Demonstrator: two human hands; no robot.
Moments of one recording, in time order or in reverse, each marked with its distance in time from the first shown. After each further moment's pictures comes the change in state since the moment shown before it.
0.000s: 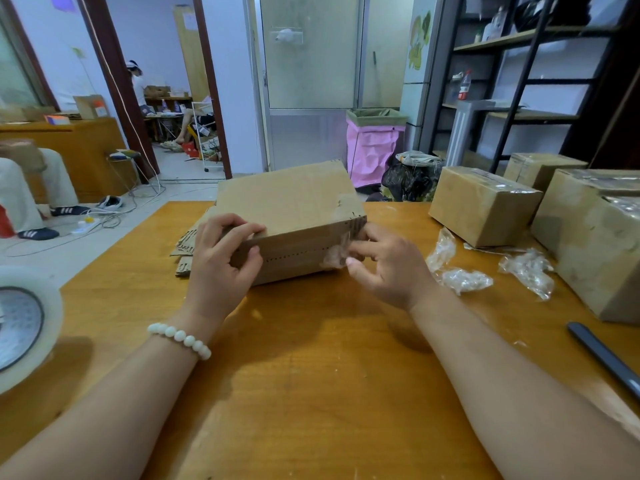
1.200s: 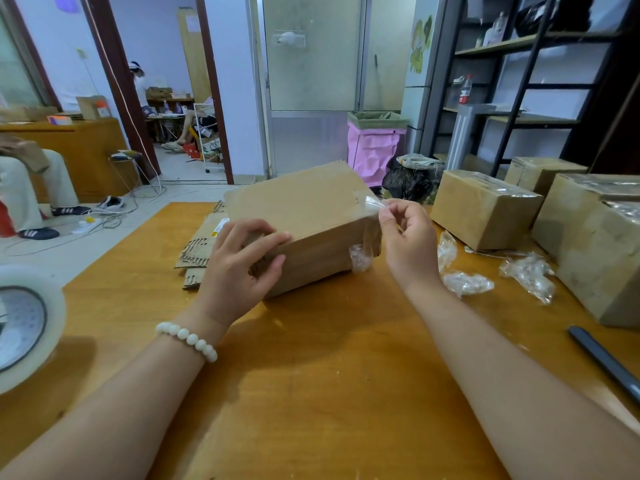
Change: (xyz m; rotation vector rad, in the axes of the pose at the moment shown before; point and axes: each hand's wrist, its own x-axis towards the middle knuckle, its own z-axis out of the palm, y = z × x) left_hand 0.003 0.005 0.006 -0.016 -0.014 0.306; right_hand 0.017 -0.004 -0.002 0.437 0.475 0.460
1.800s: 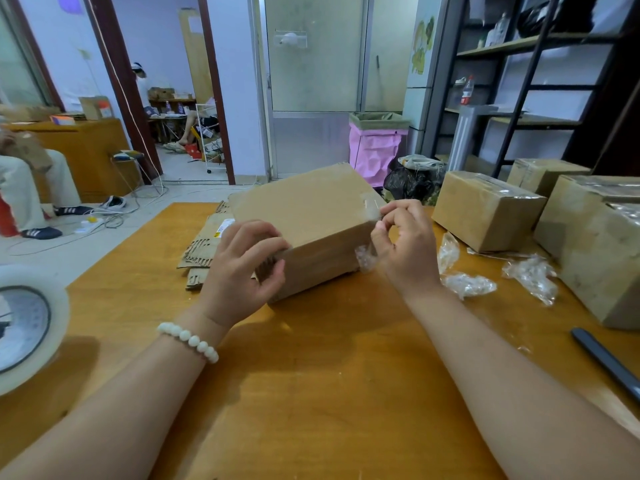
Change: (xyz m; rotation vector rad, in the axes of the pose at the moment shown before) left_hand 0.000 -0.001 0.000 -0.036 0.005 0.093; right_hand 0.001 0.014 0.003 -0.243 0.040 -0.396
